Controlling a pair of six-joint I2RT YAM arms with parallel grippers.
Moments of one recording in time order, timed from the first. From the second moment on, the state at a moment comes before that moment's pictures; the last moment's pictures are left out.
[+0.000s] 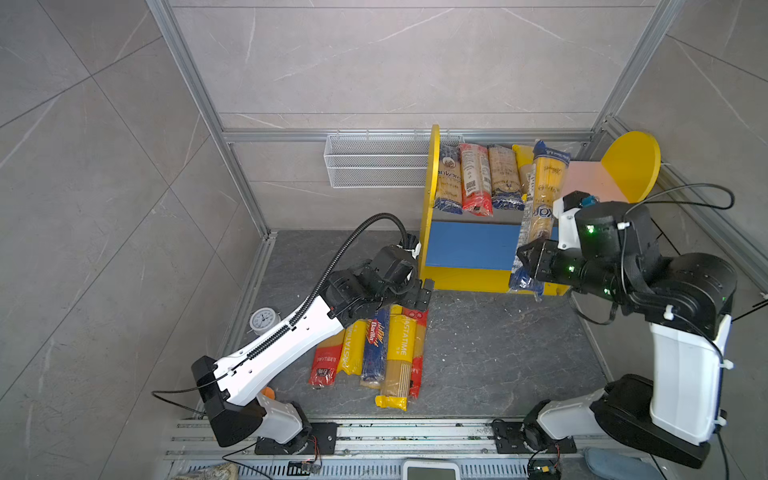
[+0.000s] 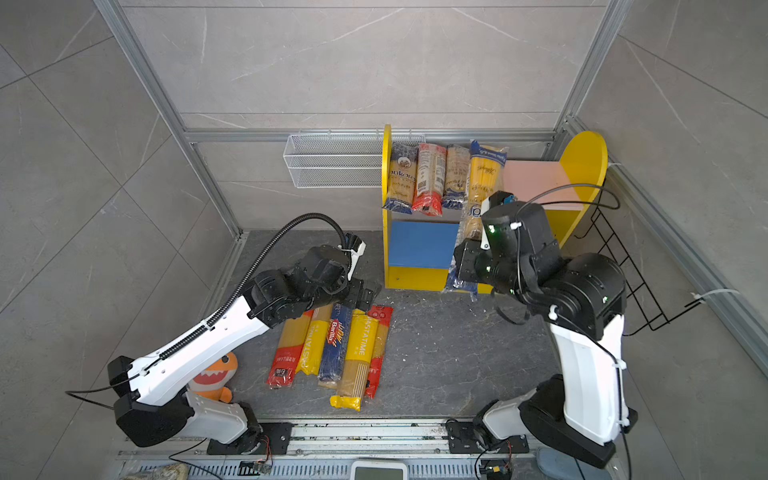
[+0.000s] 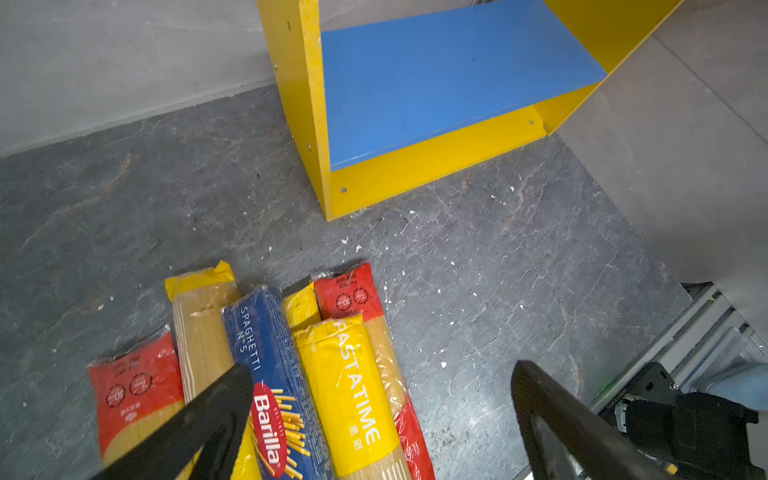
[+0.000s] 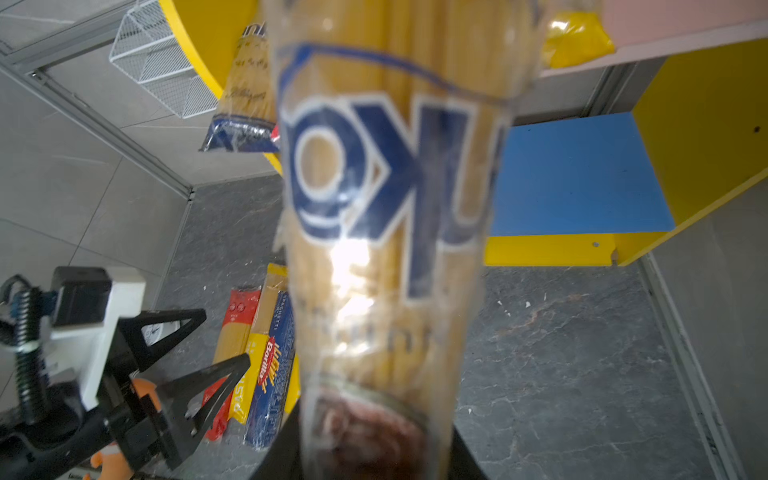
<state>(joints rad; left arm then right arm) -0.95 1.45 1.64 -0.88 -0.20 -0.34 0.56 1.49 2.53 -1.68 0.29 0.51</state>
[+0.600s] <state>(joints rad) -0.76 1.56 1.76 -0.87 -0.06 -0.29 0.03 1.73 2.77 -1.53 0.15 0.22</state>
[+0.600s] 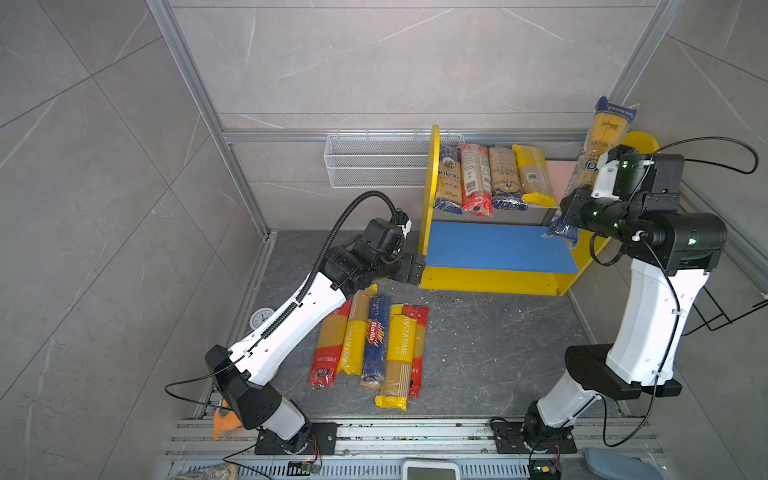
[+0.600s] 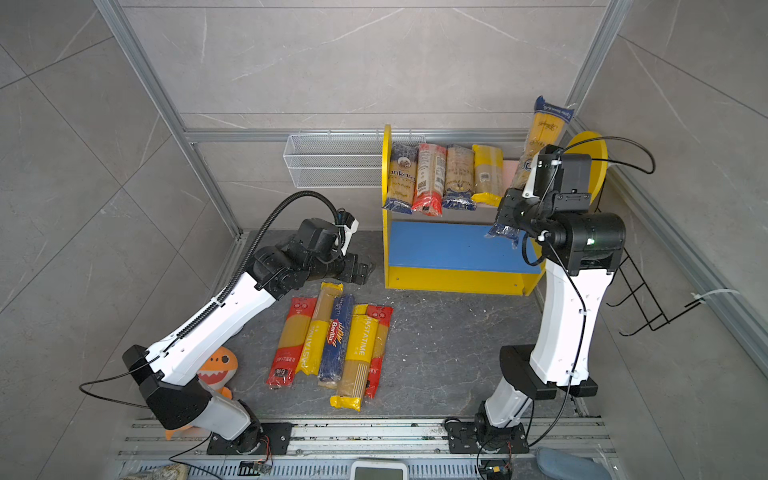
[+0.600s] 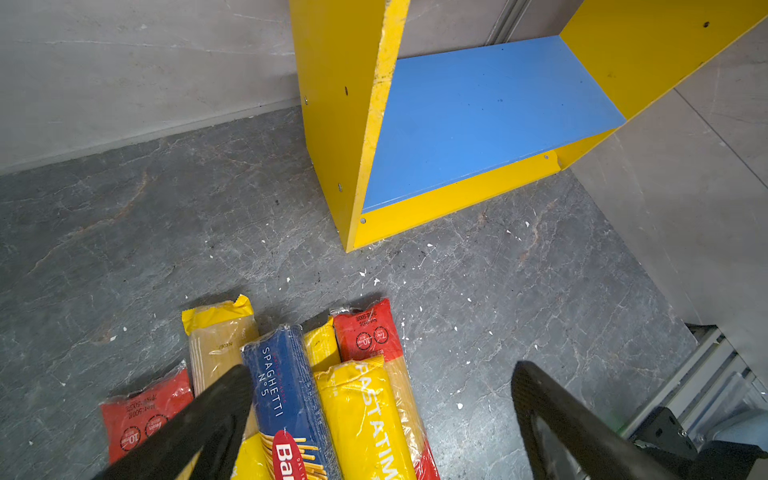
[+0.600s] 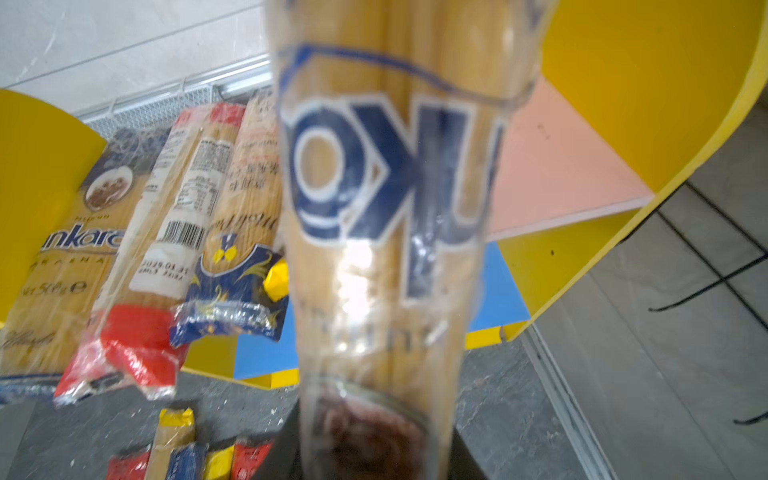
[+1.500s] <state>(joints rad) -0.60 1.76 1.97 -0.88 0.01 -0.28 -0.07 1.98 2.81 -1.23 0.18 0.06</state>
